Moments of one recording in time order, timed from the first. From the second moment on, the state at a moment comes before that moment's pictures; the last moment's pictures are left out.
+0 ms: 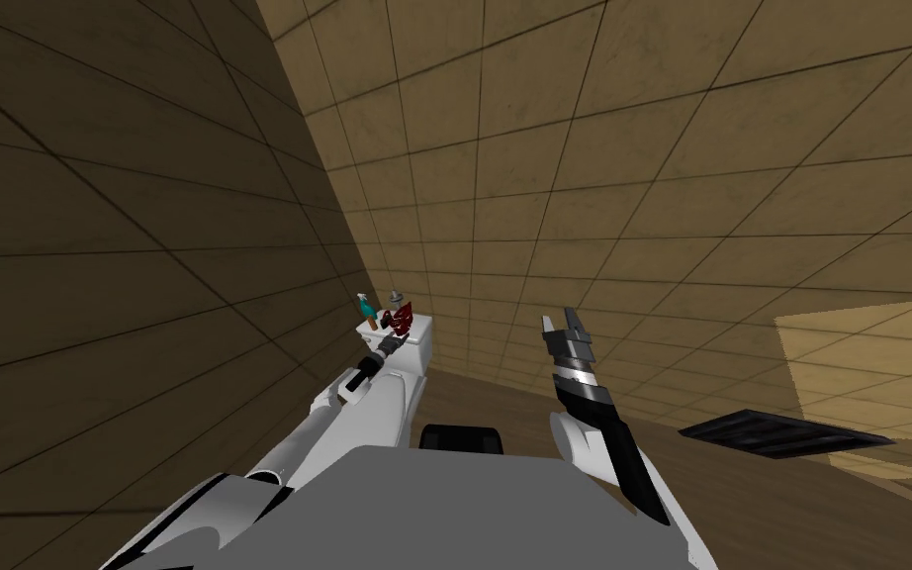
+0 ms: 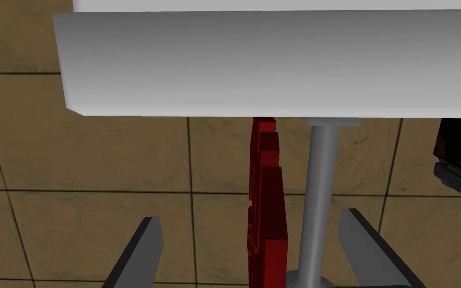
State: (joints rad) left arm -0.10 0.56 -0.08 -1.00 -0.31 -0.52 -0.69; right arm 0.52 -0.01 -0.06 -2.30 -0.06 -0.38 -0.08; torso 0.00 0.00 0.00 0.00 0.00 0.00
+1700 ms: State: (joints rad) left arm -0.47 0.55 -0.19 -0.56 -0.21 -0.57 -0.78; right arm 0.52 -0.01 -0.06 -2.30 -0.06 -0.38 -0.08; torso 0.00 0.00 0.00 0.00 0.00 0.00
